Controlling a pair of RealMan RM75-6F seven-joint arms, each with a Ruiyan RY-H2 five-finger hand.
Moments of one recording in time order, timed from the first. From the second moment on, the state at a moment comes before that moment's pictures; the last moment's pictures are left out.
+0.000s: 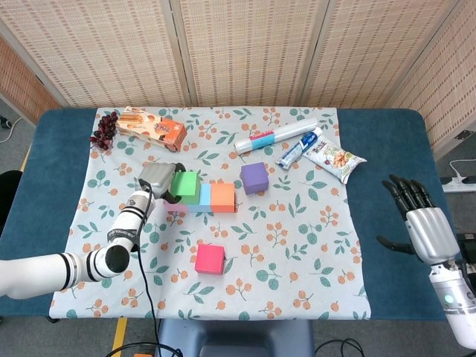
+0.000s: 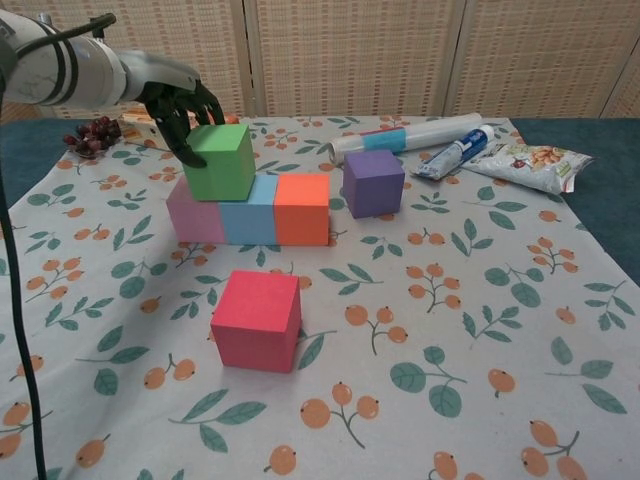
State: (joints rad) left arm -1.25 -1.31 -0.12 -1.54 0.23 0.80 0.52; right arm 0.25 -0.98 0.10 -1.73 -1.49 1.38 0.06
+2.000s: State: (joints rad) left arm -0.92 -1.11 -0.13 -1.74 0.79 1.01 0.25; right arm 0.39 -0.98 0.15 -1.66 -1.46 1.13 0.18
